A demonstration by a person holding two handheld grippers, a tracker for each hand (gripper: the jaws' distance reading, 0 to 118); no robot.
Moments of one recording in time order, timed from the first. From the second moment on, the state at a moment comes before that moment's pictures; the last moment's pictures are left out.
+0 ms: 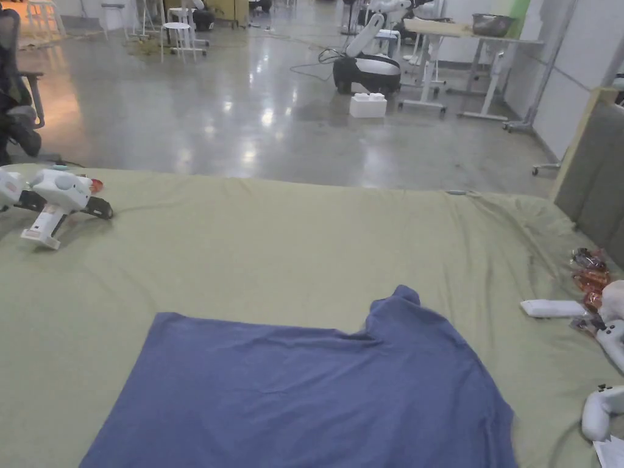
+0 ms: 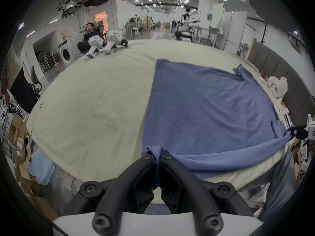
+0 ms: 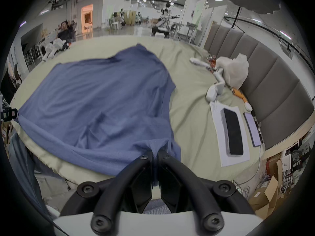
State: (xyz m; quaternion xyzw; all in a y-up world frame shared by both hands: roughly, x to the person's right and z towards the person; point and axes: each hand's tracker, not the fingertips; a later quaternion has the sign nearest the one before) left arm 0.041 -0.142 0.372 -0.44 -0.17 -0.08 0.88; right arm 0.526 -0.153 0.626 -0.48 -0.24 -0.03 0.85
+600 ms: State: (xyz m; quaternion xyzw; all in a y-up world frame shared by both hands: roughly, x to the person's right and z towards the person) left arm 0.042 -0.108 0.363 -0.38 -0.15 -0.06 0.91; right arm 0.520 -0.123 0.606 -0.40 -0.26 -0.01 0.88
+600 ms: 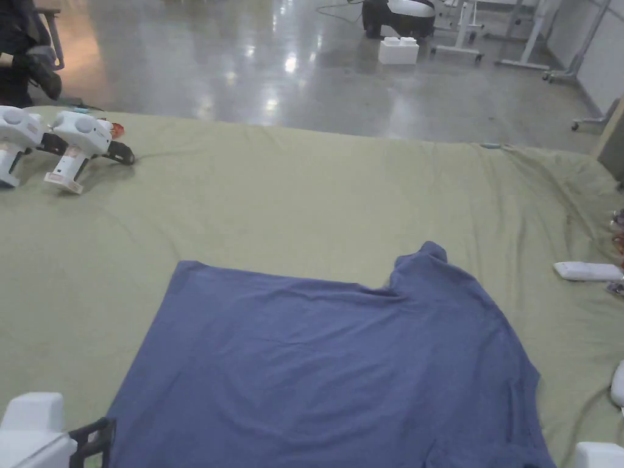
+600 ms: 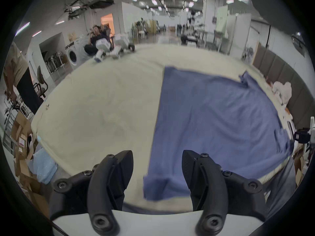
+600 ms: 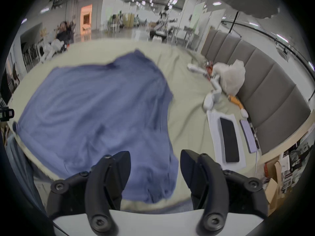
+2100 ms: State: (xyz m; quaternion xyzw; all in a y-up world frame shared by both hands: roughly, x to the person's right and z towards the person) left arm 0.009 -0.134 0.356 -0.46 -0.16 -0.02 0.88; right arm 0.462 -0.083 0.505 -0.15 -0.23 -0.02 0.96
